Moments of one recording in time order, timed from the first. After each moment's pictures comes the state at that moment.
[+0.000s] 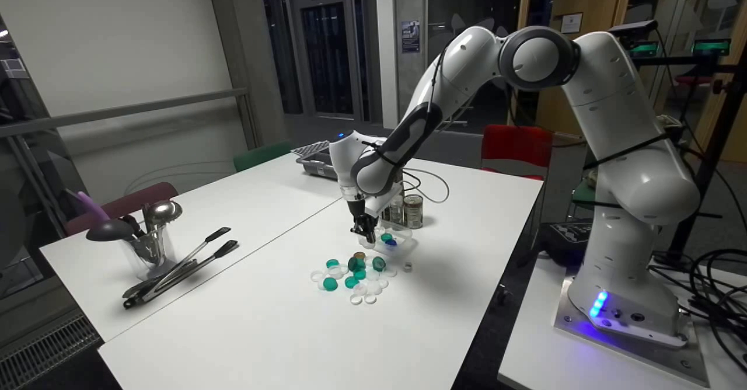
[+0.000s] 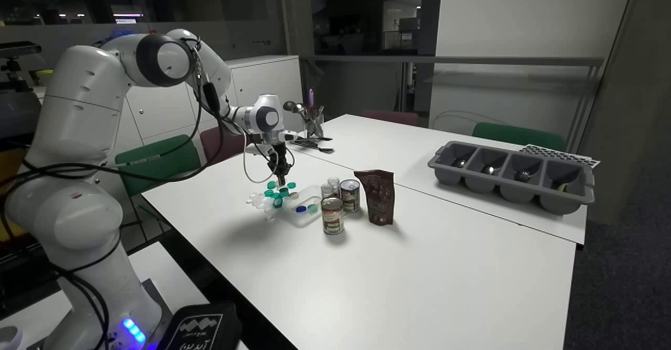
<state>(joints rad) 0.26 0.52 0.02 -1.87 -0.18 2.28 0.38</state>
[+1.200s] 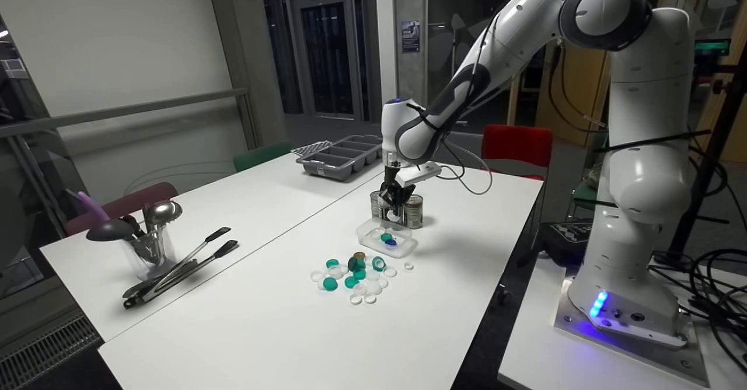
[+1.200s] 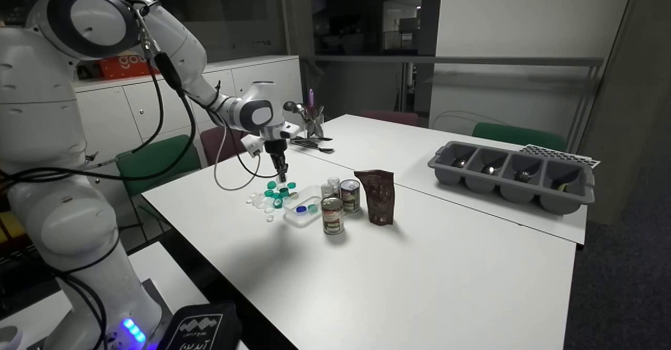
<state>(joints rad) 0.14 0.15 -0.01 -2.28 -0.02 2.49 0.48</state>
